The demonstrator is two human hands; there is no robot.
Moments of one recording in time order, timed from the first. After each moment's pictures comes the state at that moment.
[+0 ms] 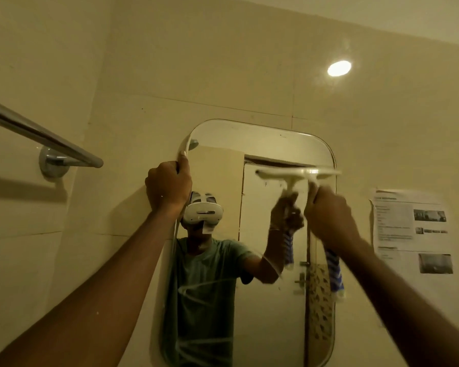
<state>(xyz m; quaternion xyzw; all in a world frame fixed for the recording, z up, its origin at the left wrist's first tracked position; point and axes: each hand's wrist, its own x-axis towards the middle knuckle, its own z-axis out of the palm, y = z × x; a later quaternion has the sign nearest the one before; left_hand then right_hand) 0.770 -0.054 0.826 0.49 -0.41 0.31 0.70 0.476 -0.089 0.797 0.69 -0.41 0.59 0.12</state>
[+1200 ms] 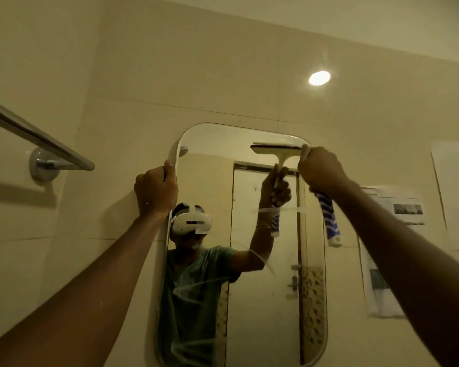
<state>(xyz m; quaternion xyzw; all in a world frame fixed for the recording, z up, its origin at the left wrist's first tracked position) 0.780 -0.054 0.817 0.42 -0.44 0.34 0.72 0.475 -0.067 0.876 0.65 -0.47 0.60 0.08</state>
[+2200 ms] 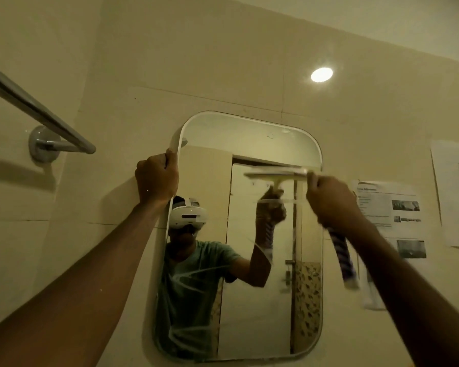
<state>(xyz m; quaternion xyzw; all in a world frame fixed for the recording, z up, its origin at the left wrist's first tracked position) 0.782 -0.054 0.813 0.39 -0.45 0.34 0.73 0.465 -0.055 0.801 0.68 -0.46 0.56 0.10</state>
